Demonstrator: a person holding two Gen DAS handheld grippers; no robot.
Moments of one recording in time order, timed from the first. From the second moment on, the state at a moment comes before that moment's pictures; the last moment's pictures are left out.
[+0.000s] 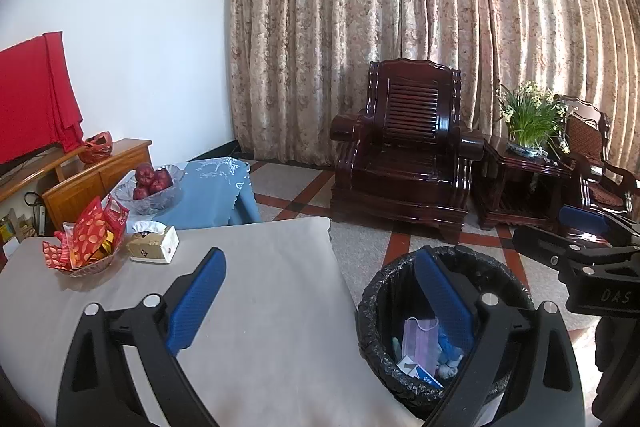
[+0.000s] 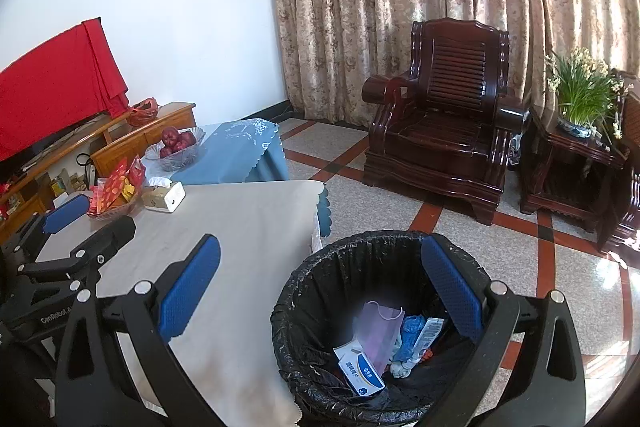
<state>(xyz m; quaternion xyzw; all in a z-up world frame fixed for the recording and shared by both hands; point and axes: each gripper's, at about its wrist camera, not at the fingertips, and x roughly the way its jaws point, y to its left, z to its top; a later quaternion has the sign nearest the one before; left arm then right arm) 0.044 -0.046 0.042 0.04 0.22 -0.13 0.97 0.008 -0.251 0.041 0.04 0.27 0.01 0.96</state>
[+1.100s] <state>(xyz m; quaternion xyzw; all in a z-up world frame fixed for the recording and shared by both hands) 0.044 -0.046 0.042 0.04 0.22 -0.13 0.97 0.011 -0.243 0.039 0.04 0.27 0.01 0.96</state>
